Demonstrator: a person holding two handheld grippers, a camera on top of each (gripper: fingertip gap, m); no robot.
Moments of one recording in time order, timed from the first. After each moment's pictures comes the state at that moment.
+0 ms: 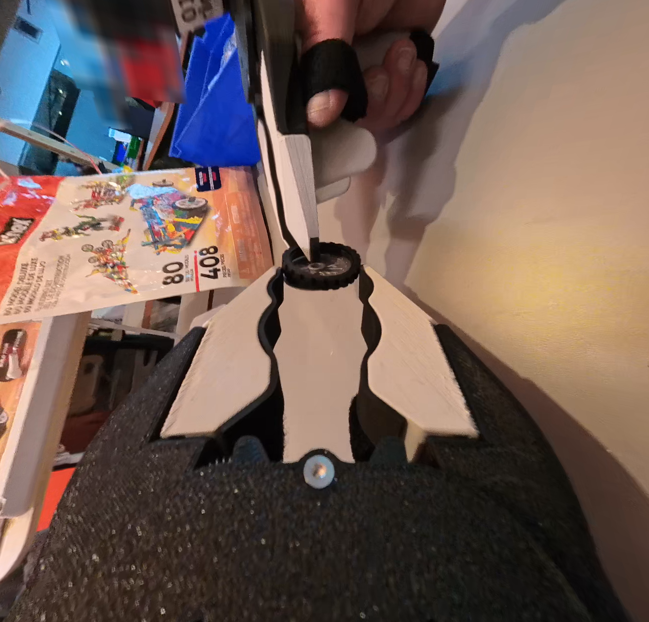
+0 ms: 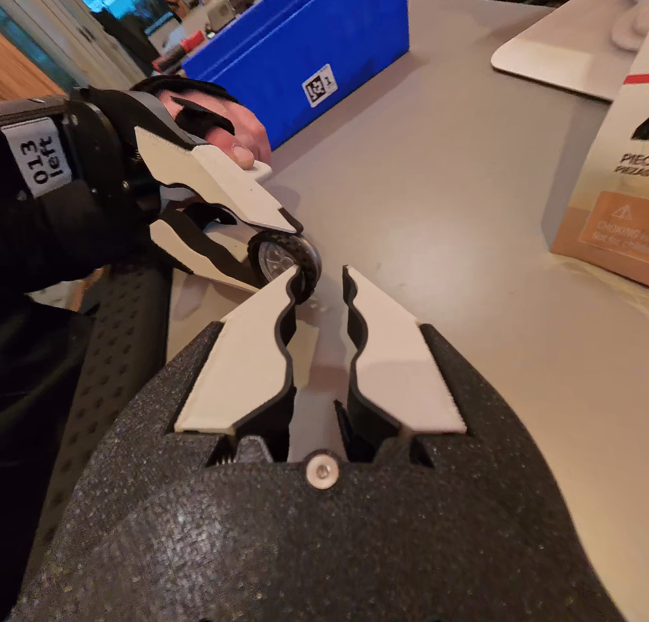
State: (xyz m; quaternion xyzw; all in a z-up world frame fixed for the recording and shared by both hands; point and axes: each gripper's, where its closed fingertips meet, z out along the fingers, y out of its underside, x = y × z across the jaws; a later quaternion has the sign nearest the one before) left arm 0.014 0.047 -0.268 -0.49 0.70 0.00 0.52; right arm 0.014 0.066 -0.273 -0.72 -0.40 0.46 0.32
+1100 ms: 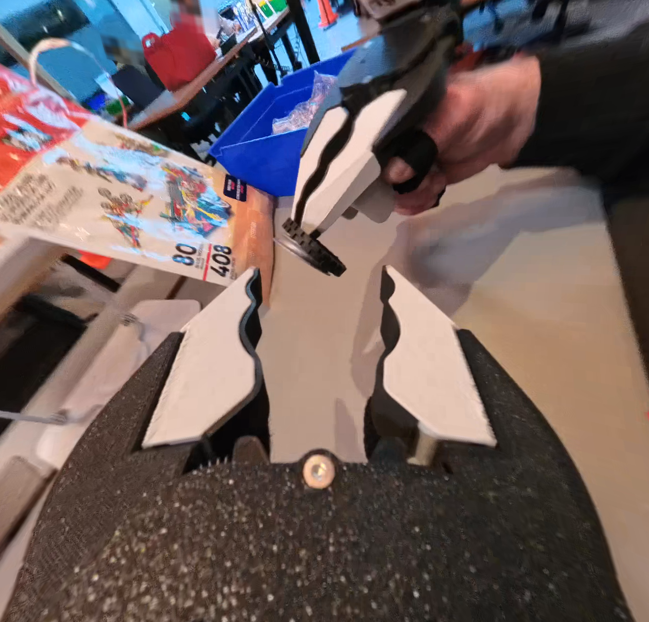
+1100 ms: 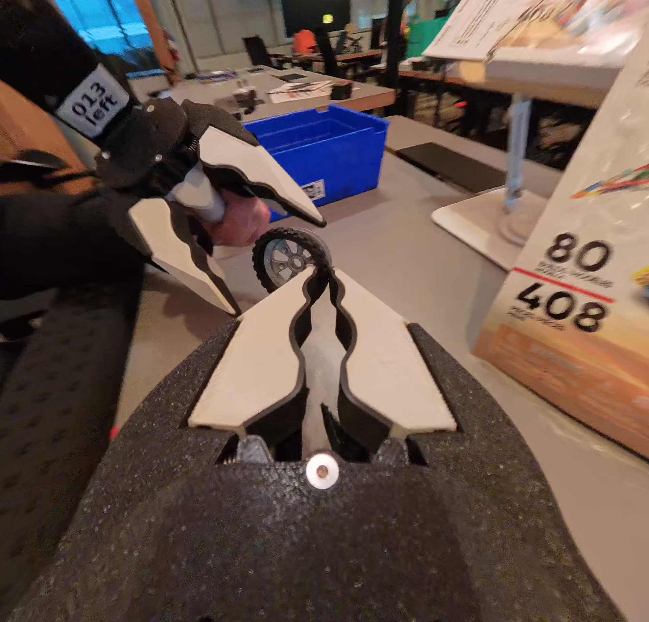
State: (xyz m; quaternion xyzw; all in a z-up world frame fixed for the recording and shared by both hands) left arm 0.008 0.051 -0.212 -0.59 0.56 -0.19 0.55; right arm 0.013 0.074 -0.207 -0.65 -0.43 0.39 0.50
